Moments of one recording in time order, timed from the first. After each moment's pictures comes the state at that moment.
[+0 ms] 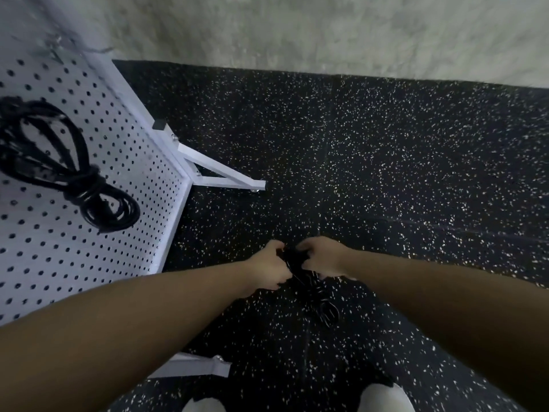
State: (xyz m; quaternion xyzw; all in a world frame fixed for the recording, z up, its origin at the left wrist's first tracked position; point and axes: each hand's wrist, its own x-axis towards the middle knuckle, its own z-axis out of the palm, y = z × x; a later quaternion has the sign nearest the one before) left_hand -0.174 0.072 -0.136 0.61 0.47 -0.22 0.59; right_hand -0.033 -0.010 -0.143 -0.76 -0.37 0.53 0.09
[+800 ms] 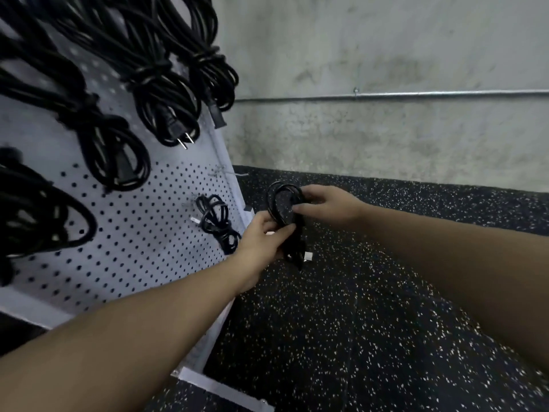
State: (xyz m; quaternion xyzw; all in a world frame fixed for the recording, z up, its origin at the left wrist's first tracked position) left_hand -0.223 0.106 0.070 0.59 0.44 0.27 0.63; right_hand -0.042 0.062 0.103 -0.66 -0.56 0.34 0.36
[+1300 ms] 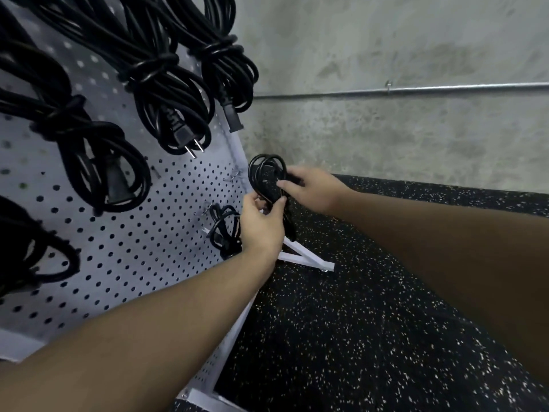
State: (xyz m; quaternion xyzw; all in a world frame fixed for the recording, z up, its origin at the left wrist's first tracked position) left_hand -0.200 0.165 0.073 0.57 0.52 0.46 0.44; right_hand -0.062 0.156 0.108 -0.64 -0.65 0.22 0.35
